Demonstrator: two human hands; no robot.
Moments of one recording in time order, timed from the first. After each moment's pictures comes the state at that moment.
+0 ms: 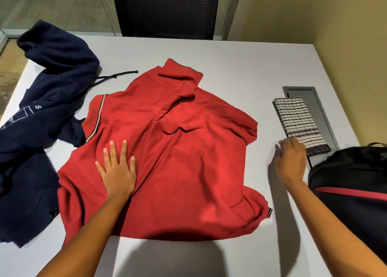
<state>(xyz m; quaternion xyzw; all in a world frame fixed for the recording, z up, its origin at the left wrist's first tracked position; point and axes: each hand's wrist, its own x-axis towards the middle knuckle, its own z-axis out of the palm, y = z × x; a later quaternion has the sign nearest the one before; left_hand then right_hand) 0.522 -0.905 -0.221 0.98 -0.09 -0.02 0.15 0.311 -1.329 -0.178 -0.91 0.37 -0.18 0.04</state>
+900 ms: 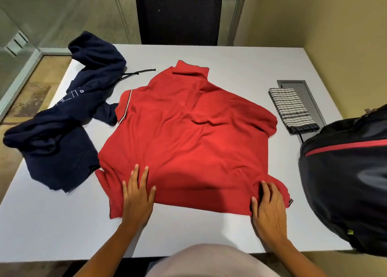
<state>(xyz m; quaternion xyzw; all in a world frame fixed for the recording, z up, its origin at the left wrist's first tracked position) 0.352 -0.822 -0.199 0.96 -0.18 -0.07 0.20 0.134 -1.121 -0.183 -0.92 0.35 -0.10 0.11</state>
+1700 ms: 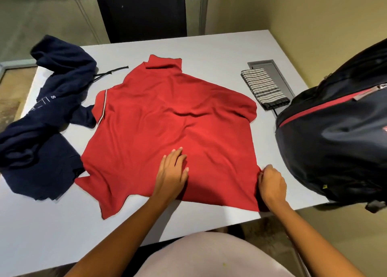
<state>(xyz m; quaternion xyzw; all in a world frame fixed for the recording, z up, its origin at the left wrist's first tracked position) 0.324 -0.926 -0.160 0.89 -0.42 -0.06 0.19 0.126 -1.141 -0.144 -0.83 0.54 0.04 0.13</state>
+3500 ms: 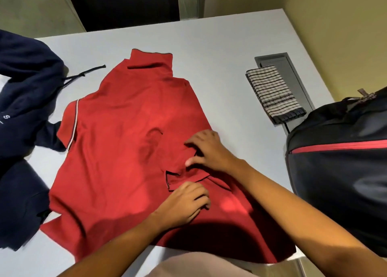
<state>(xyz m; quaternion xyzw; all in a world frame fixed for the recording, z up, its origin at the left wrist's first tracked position) 0.360 -1.002 -0.170 0.66 -0.70 -0.14 0.22 0.350 -1.205 -0.160 -0.97 0.05 0.02 0.24</state>
